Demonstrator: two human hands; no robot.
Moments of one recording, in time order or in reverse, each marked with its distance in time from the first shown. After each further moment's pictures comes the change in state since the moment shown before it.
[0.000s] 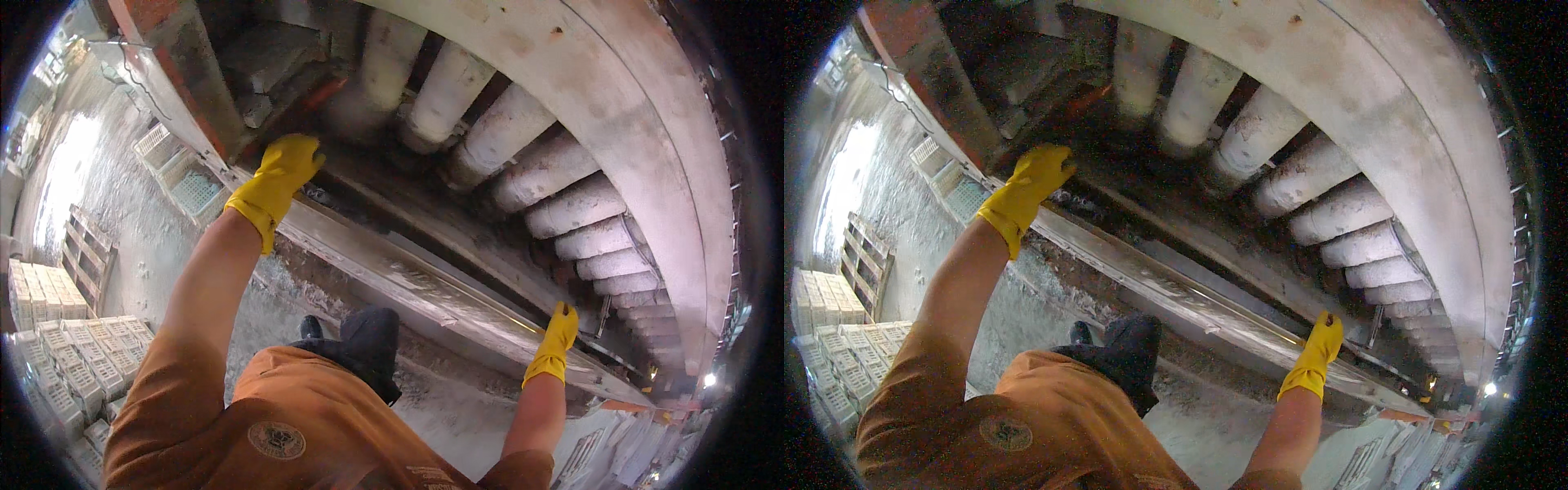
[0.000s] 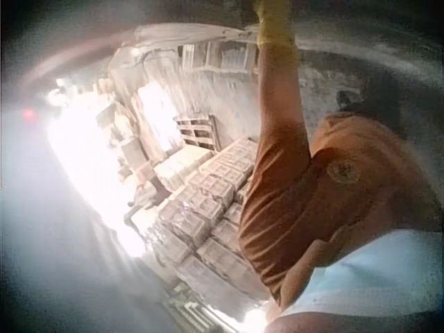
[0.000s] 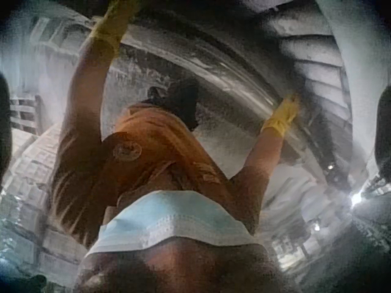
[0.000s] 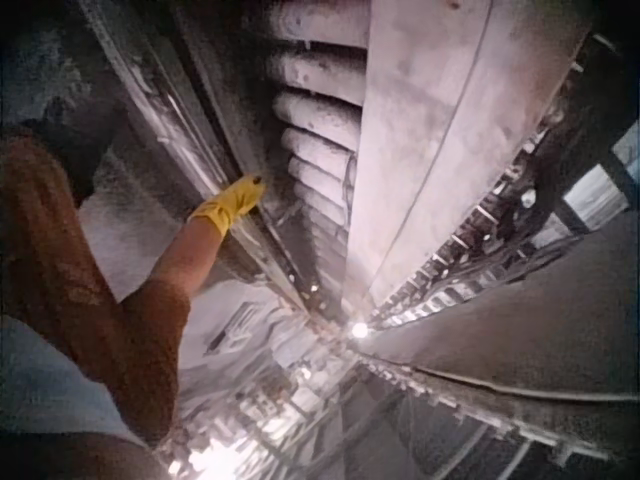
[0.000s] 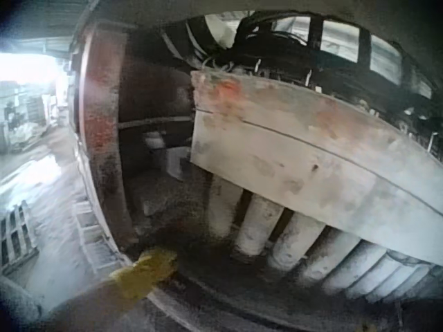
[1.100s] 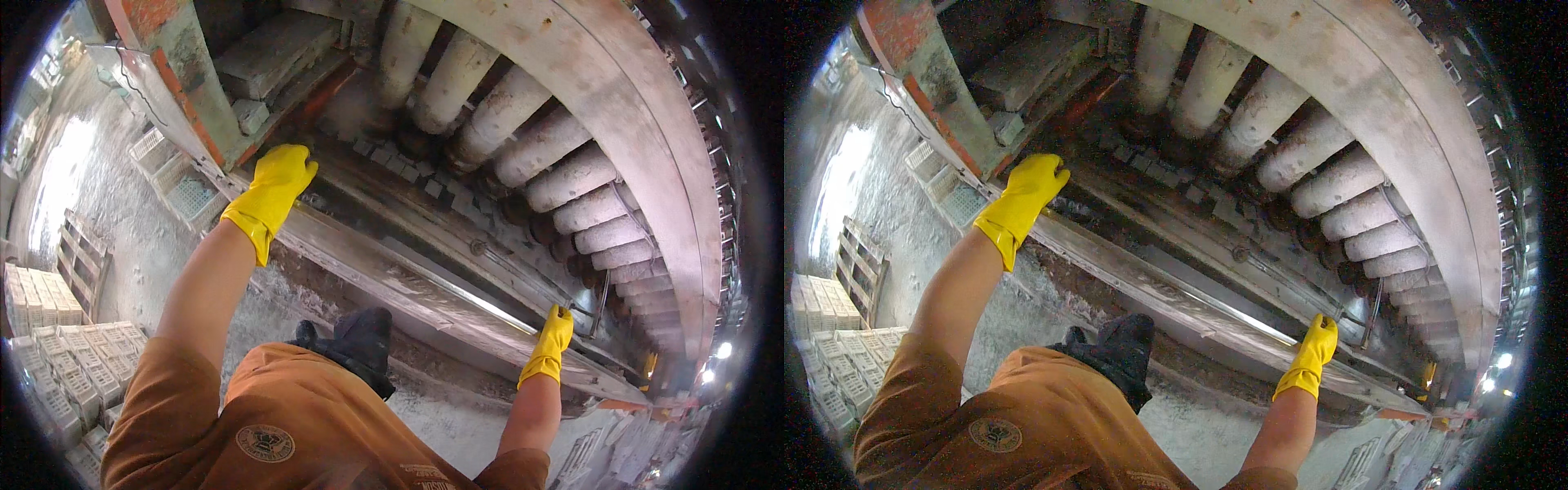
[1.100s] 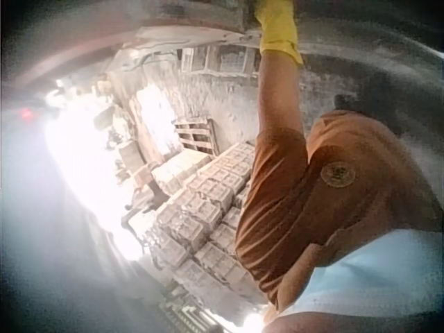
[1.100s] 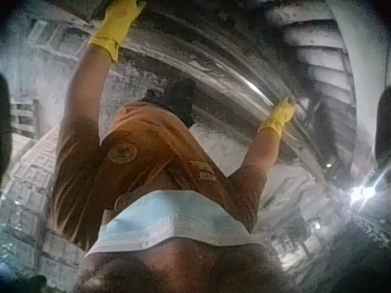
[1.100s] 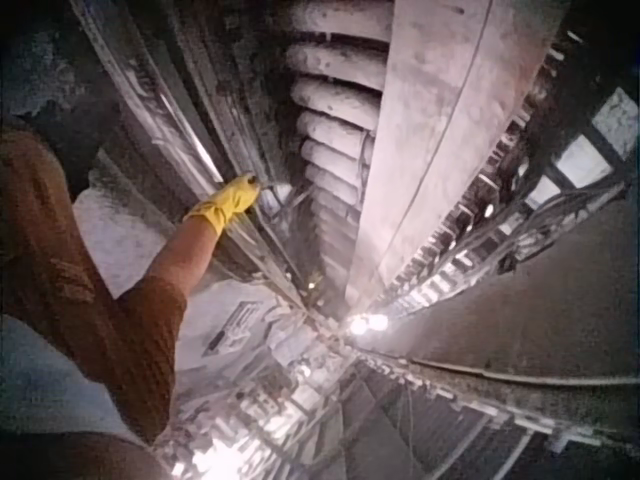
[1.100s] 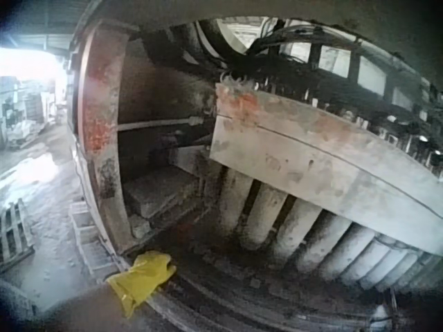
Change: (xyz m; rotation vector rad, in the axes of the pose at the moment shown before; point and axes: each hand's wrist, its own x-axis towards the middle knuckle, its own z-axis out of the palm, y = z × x) left_hand -0.074 -0.003 -0.002 -0.046 0.106 -0.114; right_hand -0.045 0.065 0.006 0.246 -0.003 0.087
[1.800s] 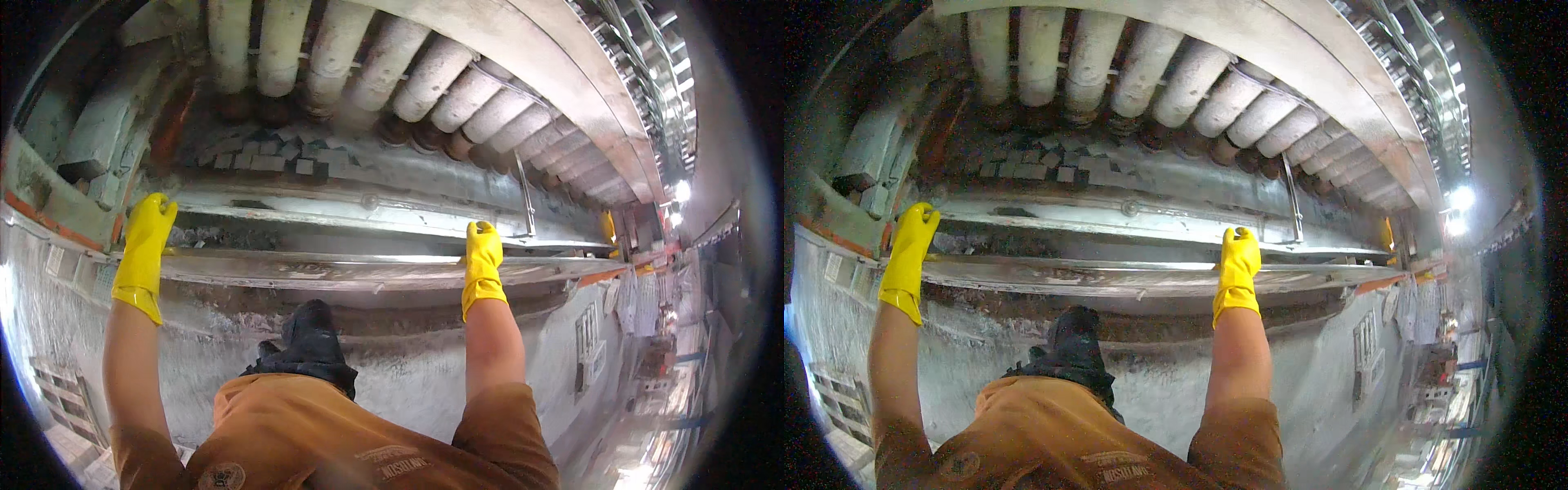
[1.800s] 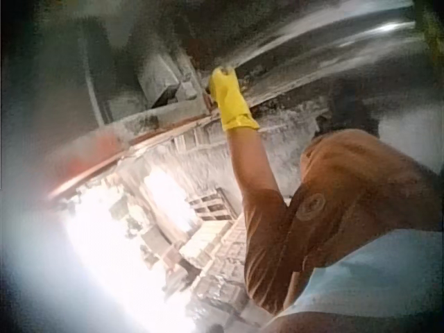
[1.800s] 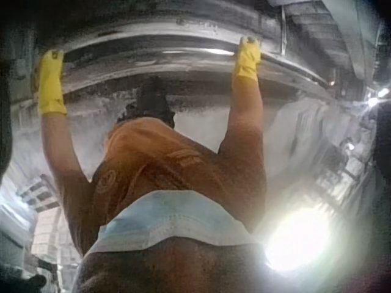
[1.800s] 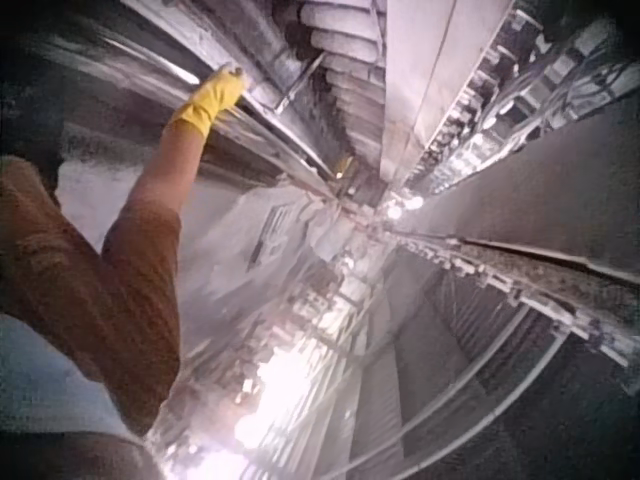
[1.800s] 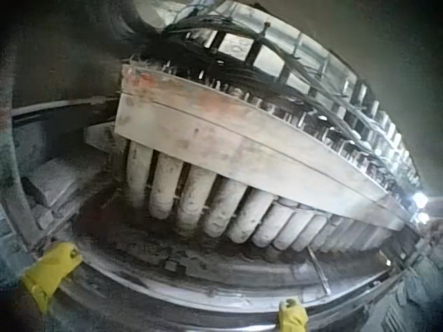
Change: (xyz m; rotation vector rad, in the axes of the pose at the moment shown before) left_hand -0.016 0.000 0.028 -0.100 -0.144 -0.081; right_hand -0.017 0.002 -0.008 0.128 -0.028 0.202
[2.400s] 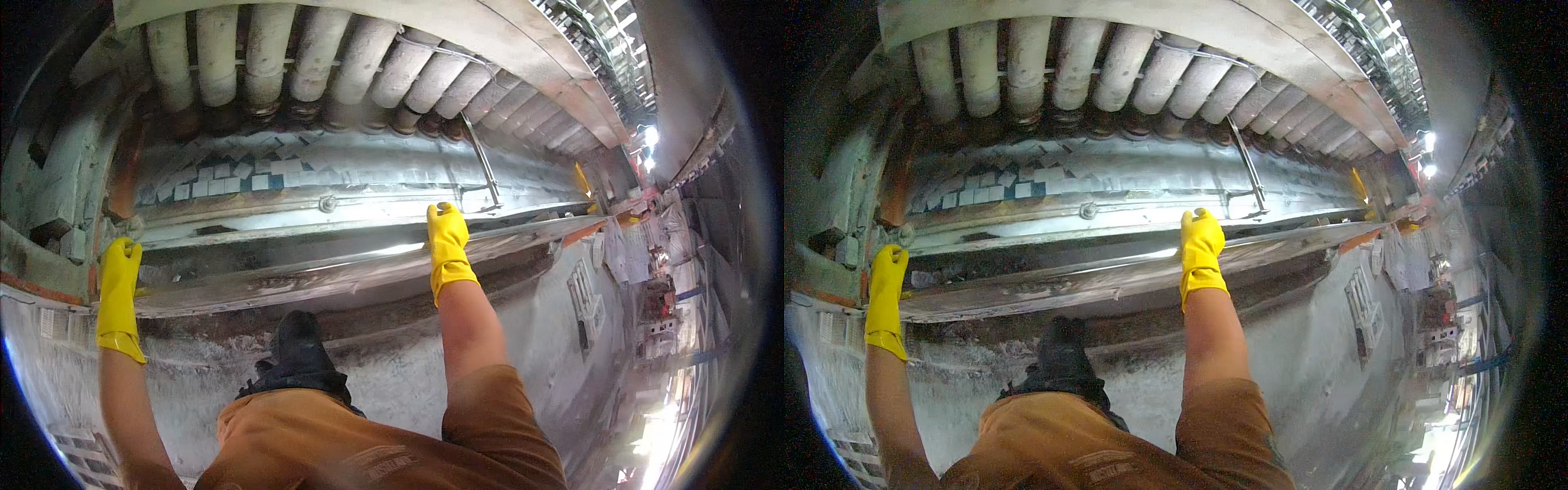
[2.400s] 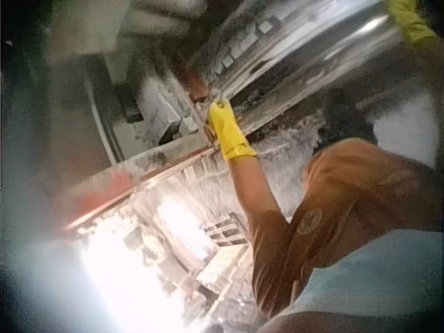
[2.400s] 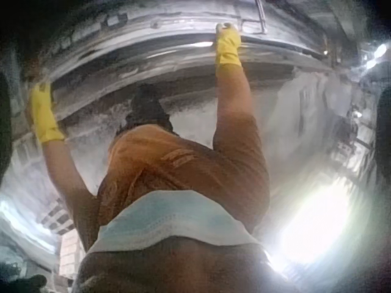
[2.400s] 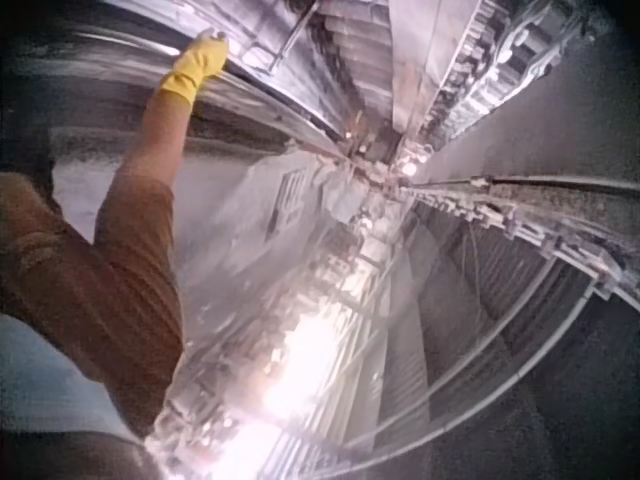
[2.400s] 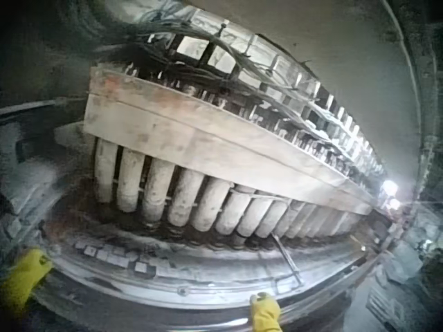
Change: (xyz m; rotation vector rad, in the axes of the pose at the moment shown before) left_hand 0.007 -0.003 0.022 -0.056 0.037 0.134; right_hand 0.026 0.034 -0.001 -0.288 0.214 -0.212
